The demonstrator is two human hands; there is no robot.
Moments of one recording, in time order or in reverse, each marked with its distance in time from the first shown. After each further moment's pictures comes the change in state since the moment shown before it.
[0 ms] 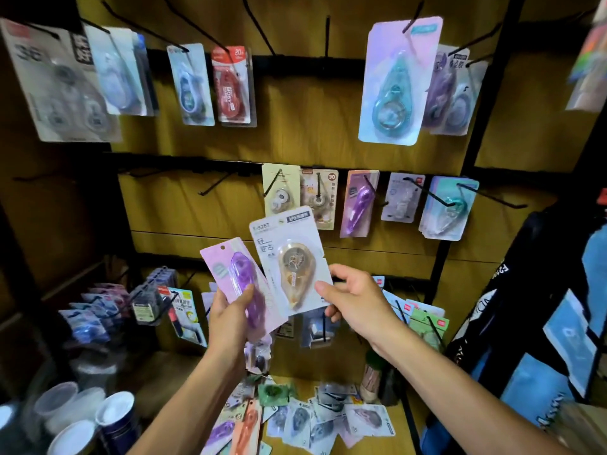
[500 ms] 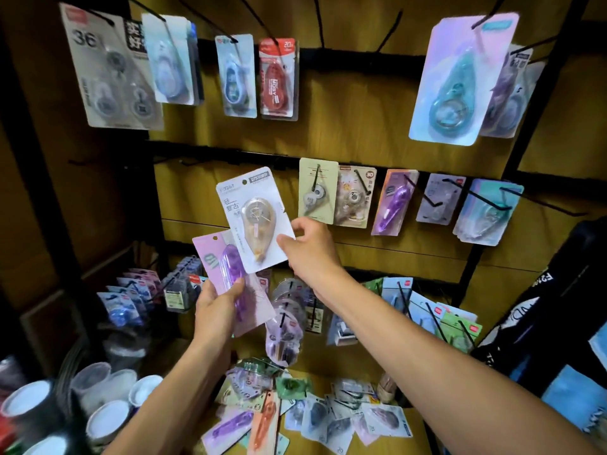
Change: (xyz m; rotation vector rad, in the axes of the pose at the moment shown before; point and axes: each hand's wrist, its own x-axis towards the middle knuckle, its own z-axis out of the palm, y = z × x) left_hand 0.035 0.032 -0.074 0.169 0.060 0.090; right_hand 0.065 -0.065 0.115 -0.195 0.144 -0.111
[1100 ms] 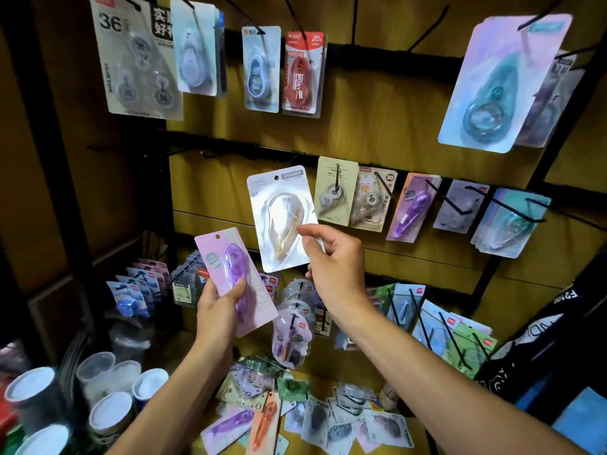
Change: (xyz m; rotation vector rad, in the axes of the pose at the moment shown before) left_hand 0.004 0.000 -0.016 -0.060 0.027 0.004; right_hand -0.023 0.012 0.008 0.254 0.146 -0.173
